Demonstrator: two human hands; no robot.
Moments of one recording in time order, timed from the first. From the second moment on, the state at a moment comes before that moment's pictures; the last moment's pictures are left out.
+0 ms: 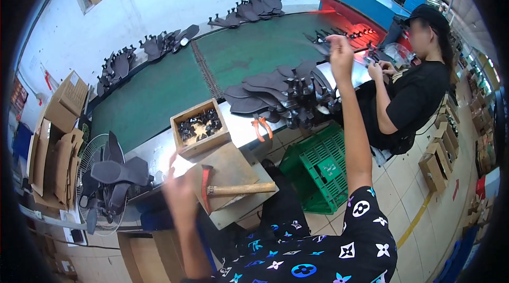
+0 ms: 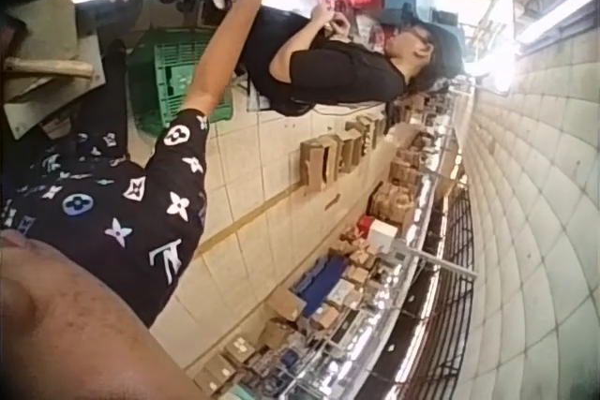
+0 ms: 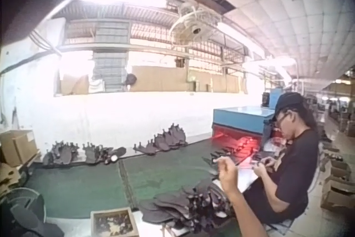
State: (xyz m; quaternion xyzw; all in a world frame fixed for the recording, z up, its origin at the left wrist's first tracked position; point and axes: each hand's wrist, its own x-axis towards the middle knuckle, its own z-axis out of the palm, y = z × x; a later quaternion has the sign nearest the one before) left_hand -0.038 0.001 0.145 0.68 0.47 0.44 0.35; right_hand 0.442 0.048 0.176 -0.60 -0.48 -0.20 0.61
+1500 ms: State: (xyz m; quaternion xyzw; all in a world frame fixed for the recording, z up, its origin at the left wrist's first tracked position) left_hand -0.360 0.021 0.097 0.70 0.62 0.35 -0.03; right_hand -0.096 0.171 0.010 -0.53 -0.78 0.29 0.16
